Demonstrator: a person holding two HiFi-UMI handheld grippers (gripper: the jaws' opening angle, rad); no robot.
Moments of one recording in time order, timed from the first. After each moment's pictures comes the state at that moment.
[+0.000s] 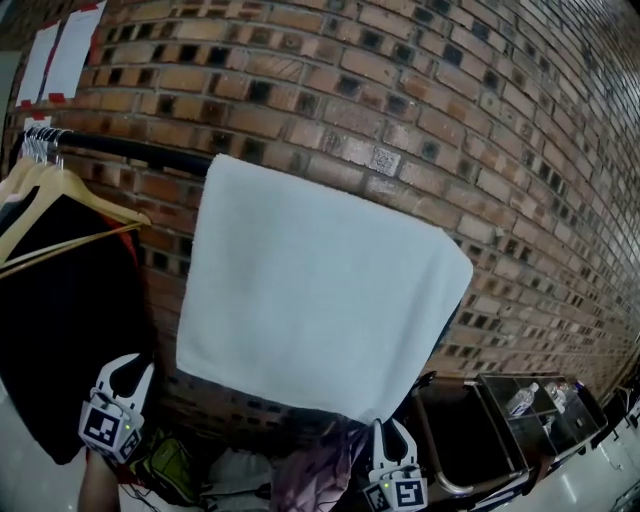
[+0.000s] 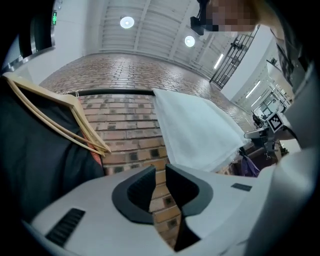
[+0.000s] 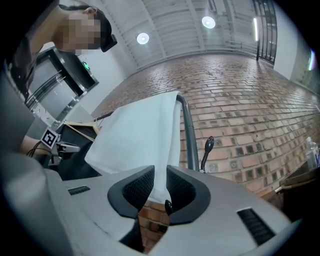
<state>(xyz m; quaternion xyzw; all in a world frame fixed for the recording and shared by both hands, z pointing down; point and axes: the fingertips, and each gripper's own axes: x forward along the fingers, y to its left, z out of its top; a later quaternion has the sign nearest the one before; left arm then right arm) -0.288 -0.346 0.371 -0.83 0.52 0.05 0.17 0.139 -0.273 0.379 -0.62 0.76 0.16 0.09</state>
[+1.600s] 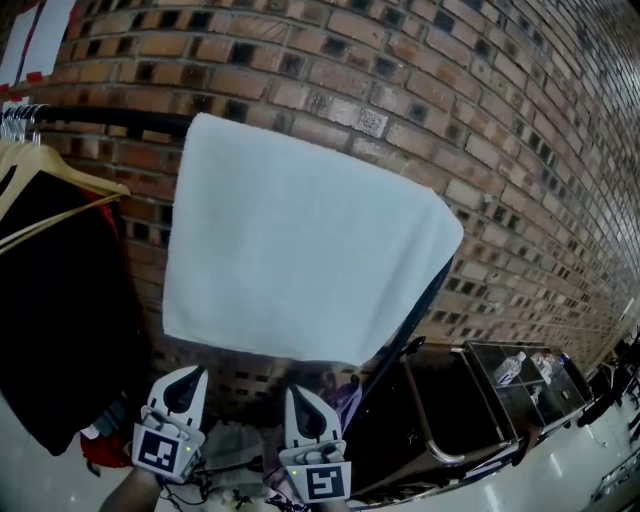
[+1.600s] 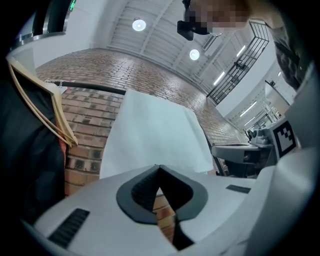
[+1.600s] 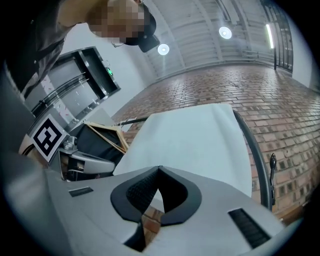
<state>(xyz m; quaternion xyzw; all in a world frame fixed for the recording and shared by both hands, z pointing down) -0.157 -0.305 0.384 -0.87 0.46 0.10 0.14 -0.028 -0.267 0.358 -0.55 0.79 0.25 0.09</state>
